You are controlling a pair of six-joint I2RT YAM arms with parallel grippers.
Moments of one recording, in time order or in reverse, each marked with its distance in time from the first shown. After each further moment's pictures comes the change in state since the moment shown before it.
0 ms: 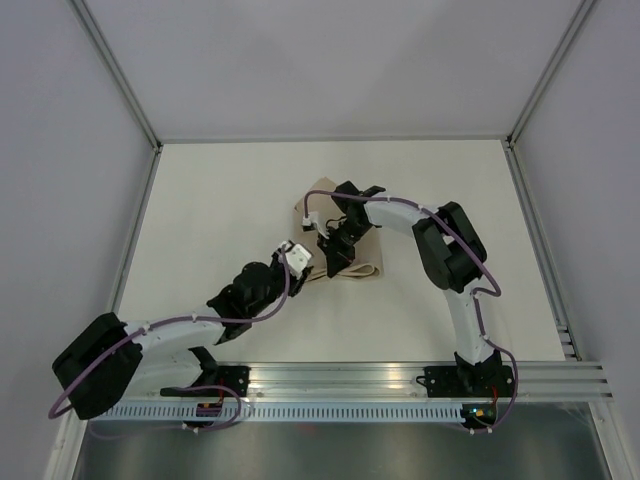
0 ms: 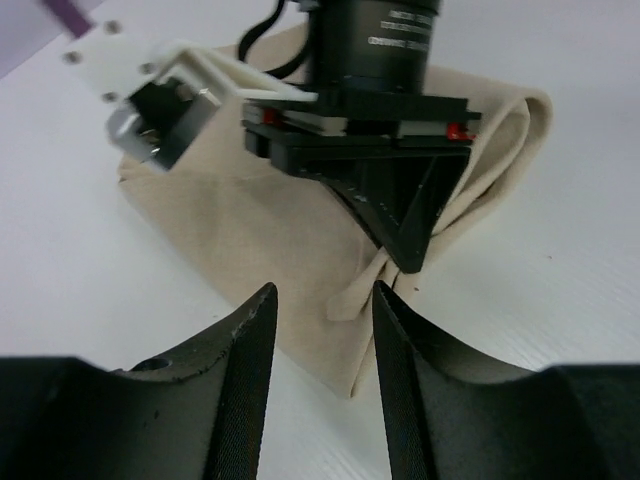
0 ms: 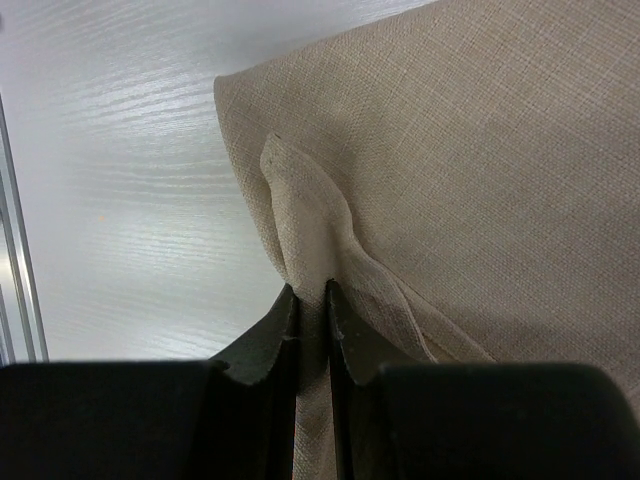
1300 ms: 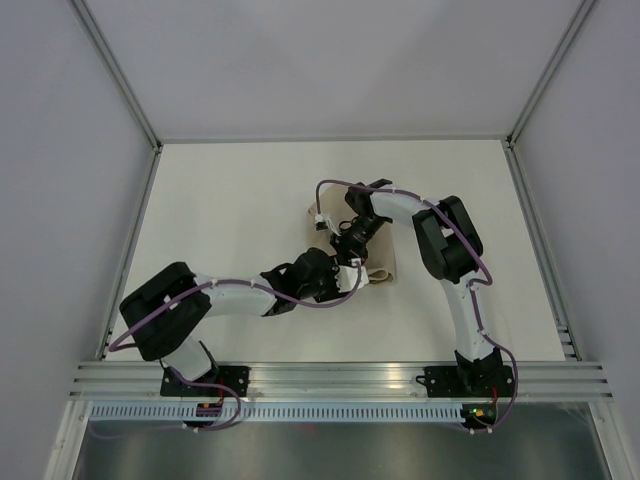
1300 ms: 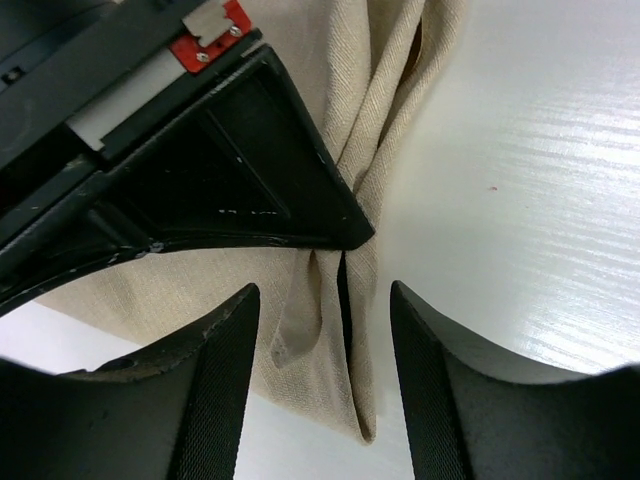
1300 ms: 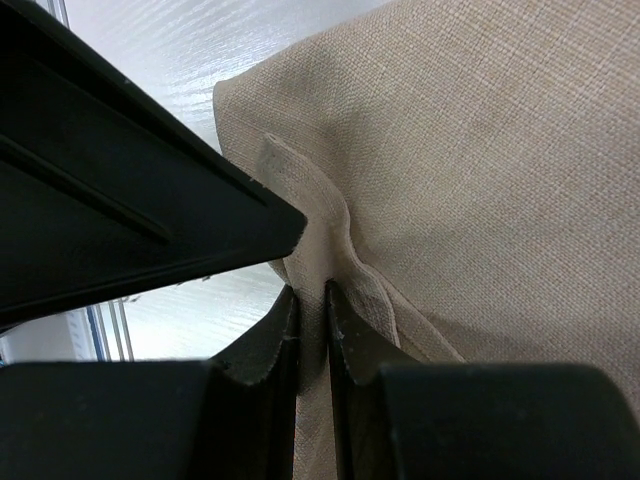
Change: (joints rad) left arm -0.146 0.498 0.386 -0.336 0.092 0.404; right arm -0.083 0.099 0.097 -0.279 -0.083 -0.089
